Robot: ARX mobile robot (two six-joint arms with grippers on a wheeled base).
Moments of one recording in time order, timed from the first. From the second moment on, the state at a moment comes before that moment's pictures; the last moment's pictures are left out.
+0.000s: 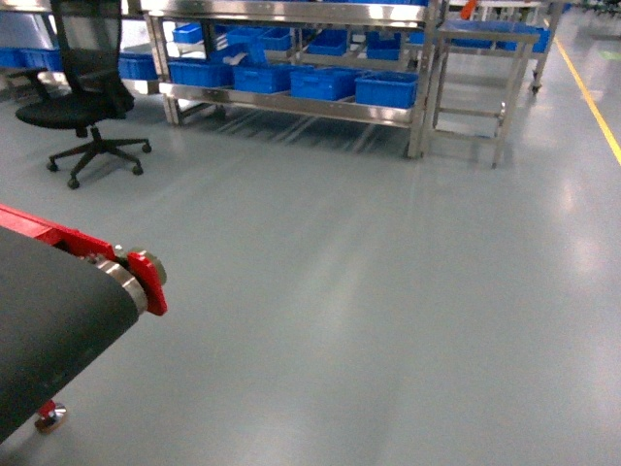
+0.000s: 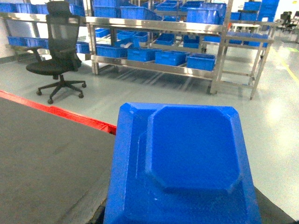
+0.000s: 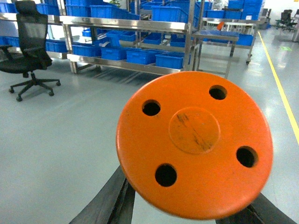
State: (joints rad) left arm 0.00 0.01 0.01 -0.01 0.00 0.00; right arm 0.00 0.00 0.01 -0.01 0.00 -0.01
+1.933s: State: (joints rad) left arm 0.00 0.01 0.01 -0.01 0.00 0.00; right arm 0.00 0.00 0.01 -0.01 0.00 -0.01
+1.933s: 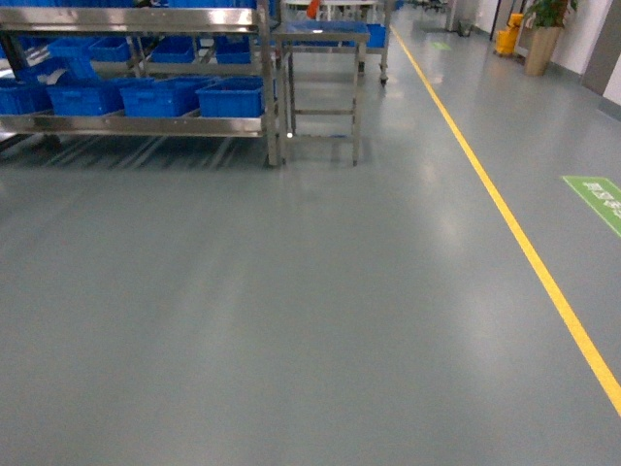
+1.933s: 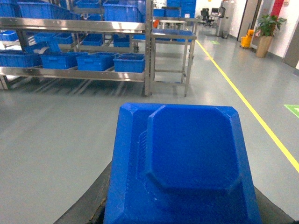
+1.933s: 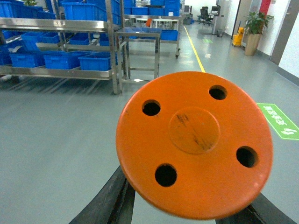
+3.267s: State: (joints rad) left arm 0.00 0.01 0.01 -0.01 0.00 0.00; right arm 0.00 0.00 0.01 0.00 0.00 -0.01
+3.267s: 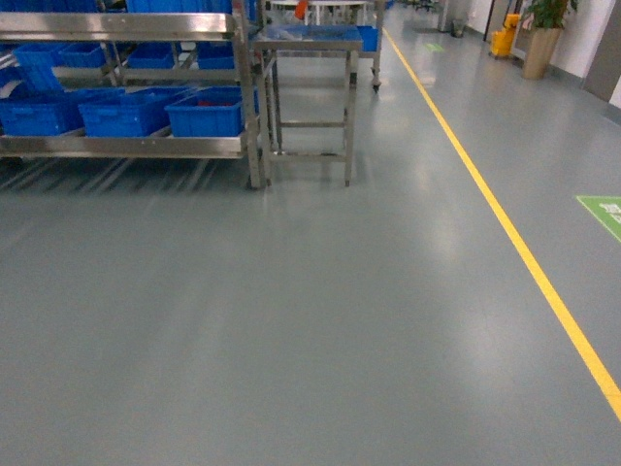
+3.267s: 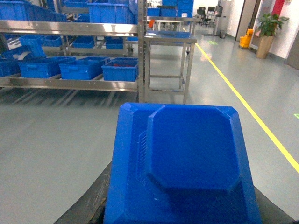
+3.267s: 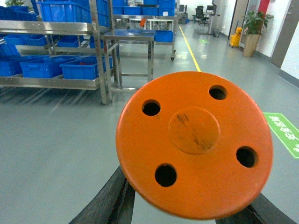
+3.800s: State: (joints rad) left arm 0.00 0.01 0.01 -0.01 0.00 0.00; right arm 0.00 0.00 0.01 -0.01 0.00 -0.01
